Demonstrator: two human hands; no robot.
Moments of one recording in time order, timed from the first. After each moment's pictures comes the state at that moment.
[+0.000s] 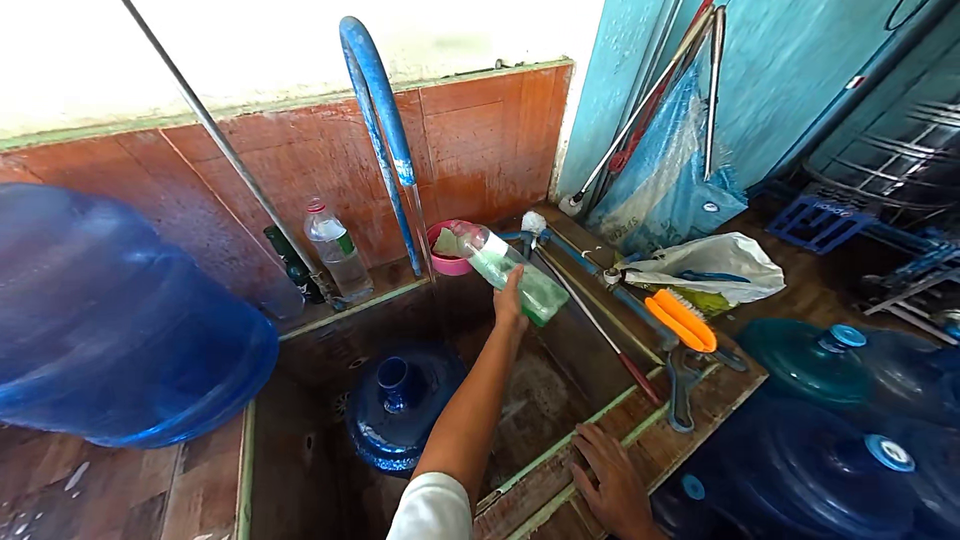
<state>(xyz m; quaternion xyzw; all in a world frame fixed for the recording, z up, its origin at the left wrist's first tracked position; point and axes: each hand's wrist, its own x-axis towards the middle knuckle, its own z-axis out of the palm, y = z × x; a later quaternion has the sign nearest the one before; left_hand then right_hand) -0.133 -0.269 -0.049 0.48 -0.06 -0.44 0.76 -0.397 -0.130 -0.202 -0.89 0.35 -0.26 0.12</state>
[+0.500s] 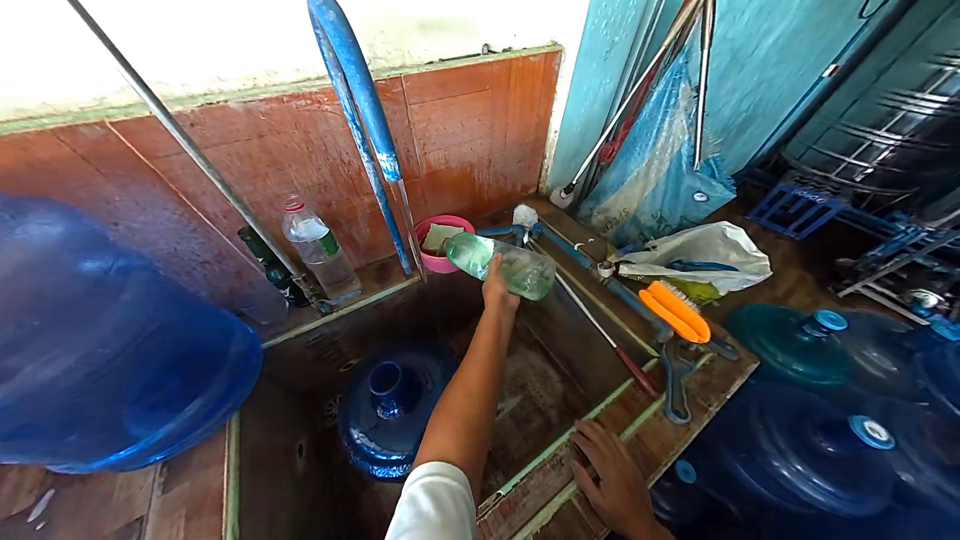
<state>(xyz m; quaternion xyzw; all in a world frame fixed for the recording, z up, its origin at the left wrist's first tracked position) -0.115 -0.289 -0.039 0.40 0.03 -0.47 0.78 -0.397 -0.130 -0.206 -0.89 0.36 -0.27 0.12</state>
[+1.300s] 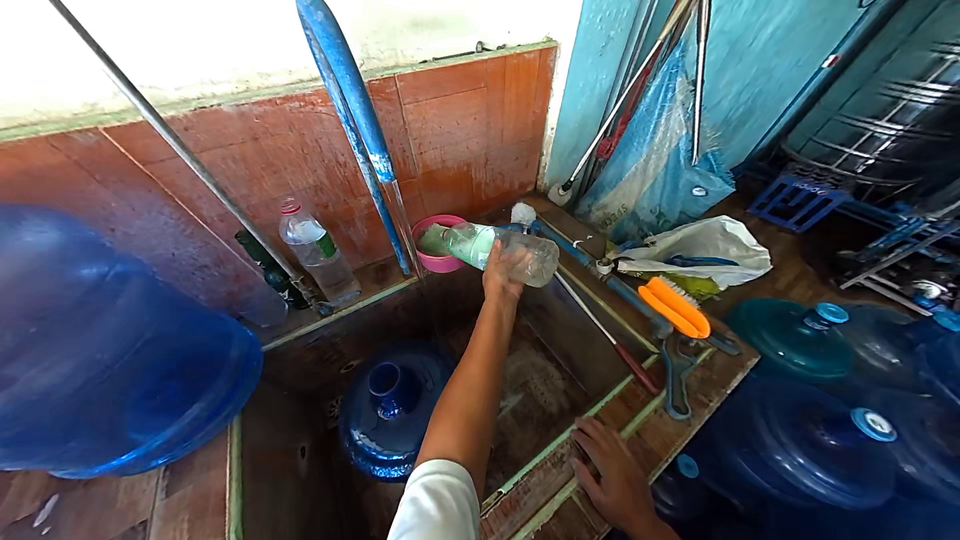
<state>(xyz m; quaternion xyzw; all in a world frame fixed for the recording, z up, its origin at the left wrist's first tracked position) -0.116 -0.293 -0.021 0.38 -0.01 -0.50 0.78 -0.398 -0.130 -0.206 -0.88 0.36 -0.28 0.12</state>
